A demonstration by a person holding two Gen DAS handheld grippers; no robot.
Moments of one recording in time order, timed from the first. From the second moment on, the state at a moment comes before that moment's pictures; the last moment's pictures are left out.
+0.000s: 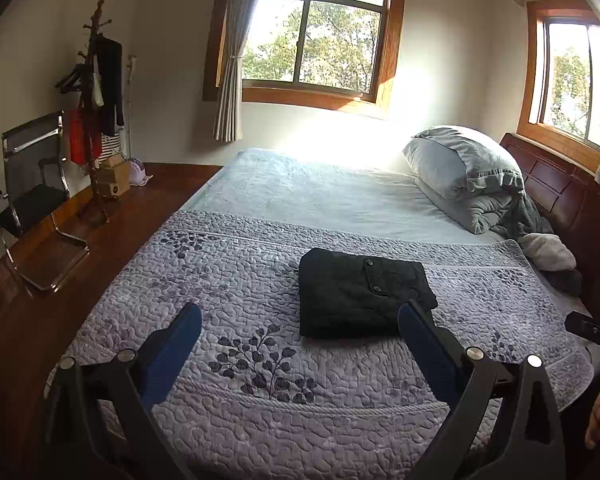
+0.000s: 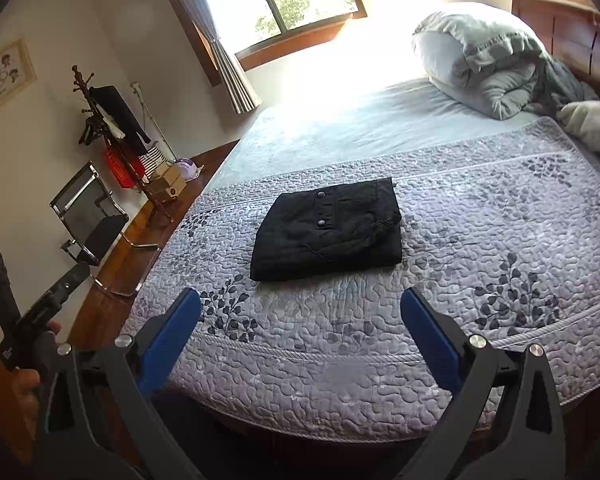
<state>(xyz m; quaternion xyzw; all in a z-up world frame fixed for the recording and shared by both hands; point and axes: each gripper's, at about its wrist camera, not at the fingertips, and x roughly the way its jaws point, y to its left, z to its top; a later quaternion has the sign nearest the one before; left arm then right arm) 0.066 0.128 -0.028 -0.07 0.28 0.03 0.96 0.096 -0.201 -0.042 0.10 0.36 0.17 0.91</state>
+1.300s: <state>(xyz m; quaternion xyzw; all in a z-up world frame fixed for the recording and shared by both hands) -0.067 0.057 0.024 -0.02 0.32 0.02 0.95 -0.049 -0.145 0.017 -0.01 0.30 0.16 0.94</state>
